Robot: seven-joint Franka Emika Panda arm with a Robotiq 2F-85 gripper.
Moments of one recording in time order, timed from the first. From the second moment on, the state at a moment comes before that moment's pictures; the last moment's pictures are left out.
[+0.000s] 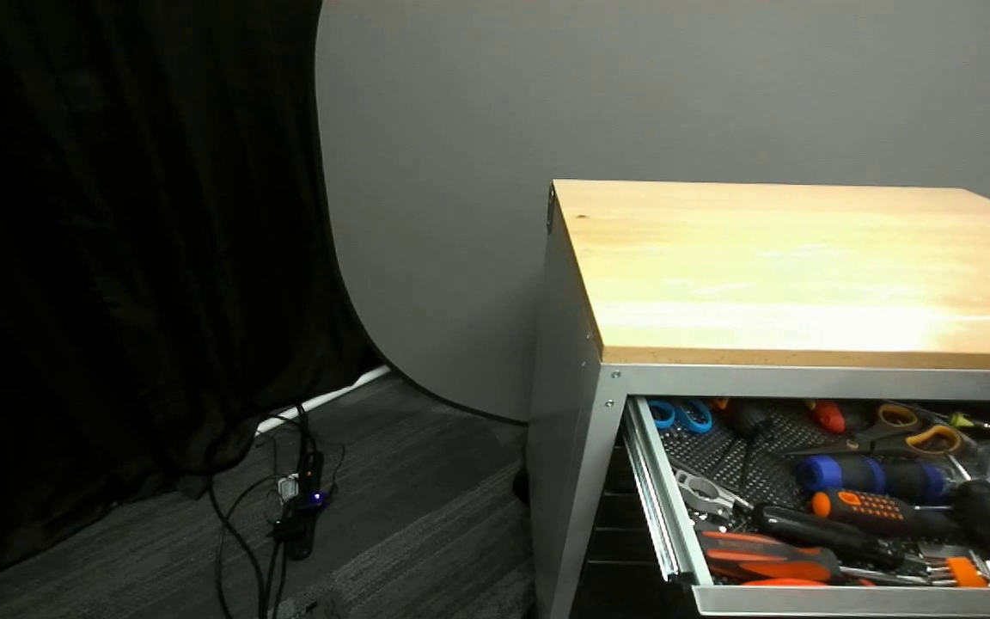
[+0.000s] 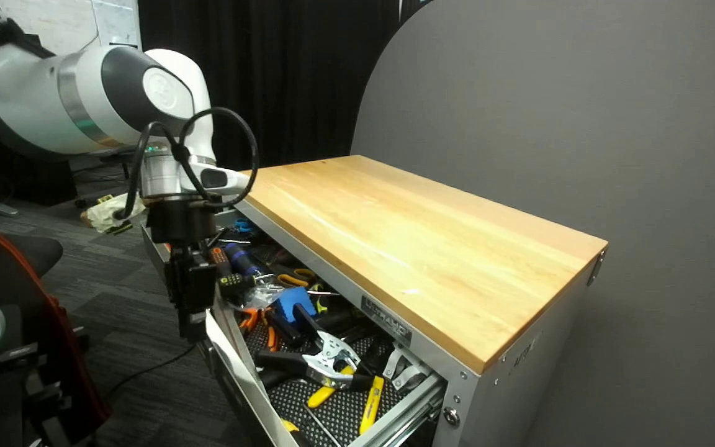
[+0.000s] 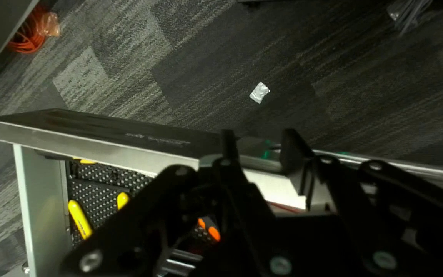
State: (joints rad) arm 0.10 0.15 0.09 -2.55 -0.64 2.35 0.67
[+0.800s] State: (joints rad) arm 0.20 0.31 0.03 -2.53 -0.87 2.55 1.17
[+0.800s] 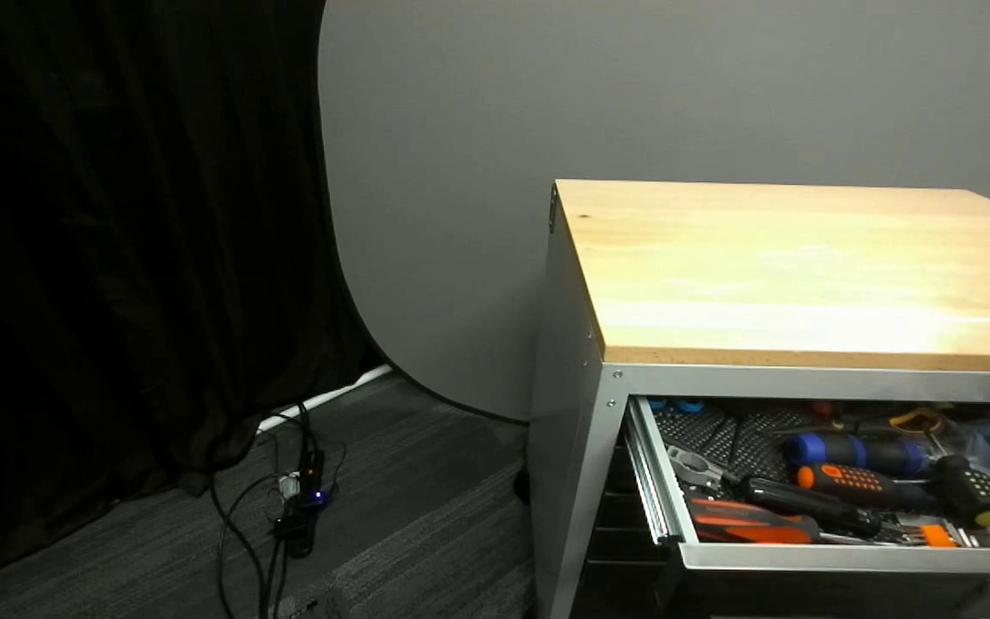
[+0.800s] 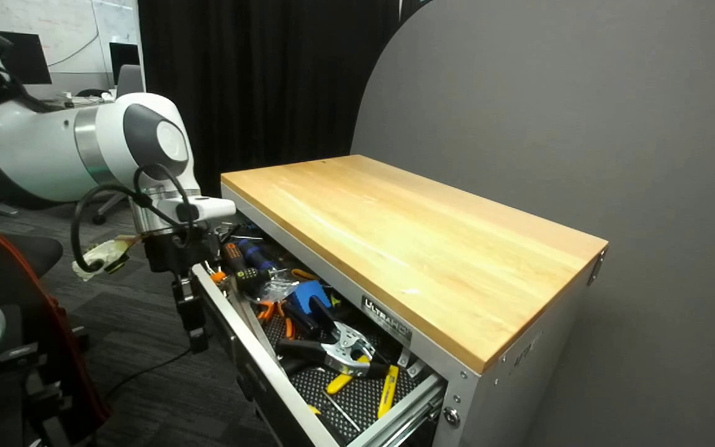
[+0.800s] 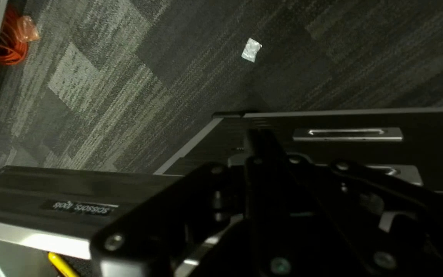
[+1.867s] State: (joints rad) arm 0.24 0.41 -0.03 -2.32 -1.52 2.77 2.03
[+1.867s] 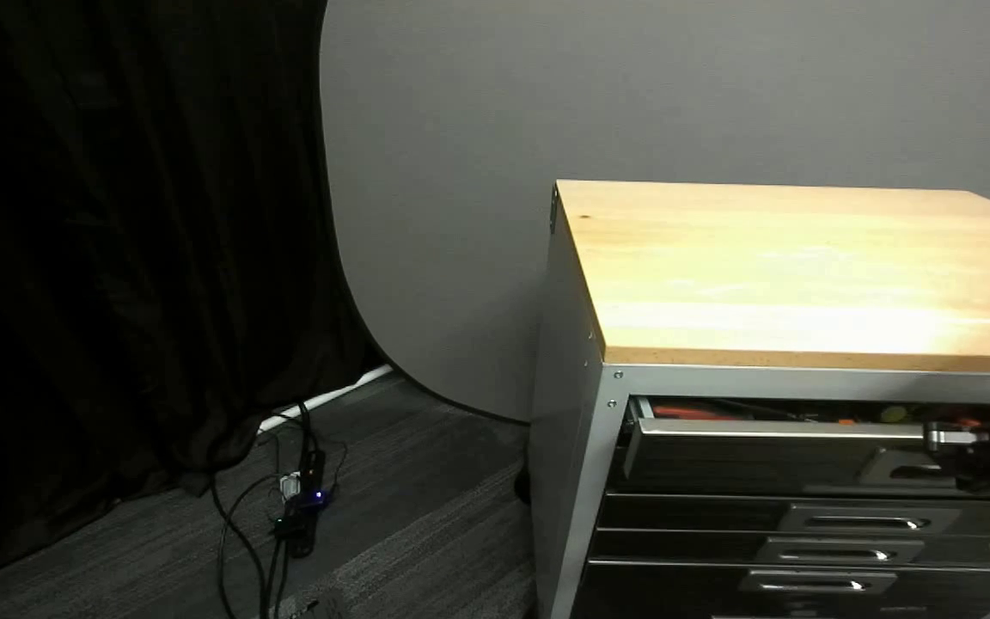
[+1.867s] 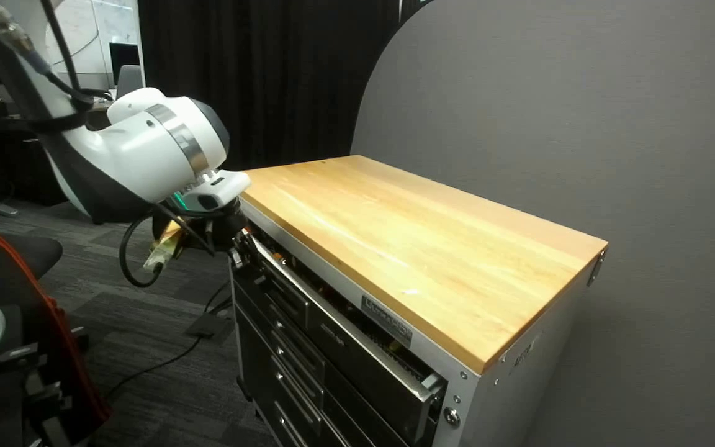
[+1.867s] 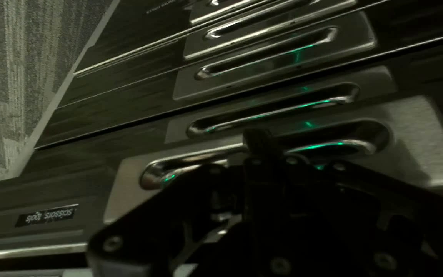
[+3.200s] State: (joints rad) arm 0.23 0.36 -0.10 -2.40 -1.75 2.93 2.04
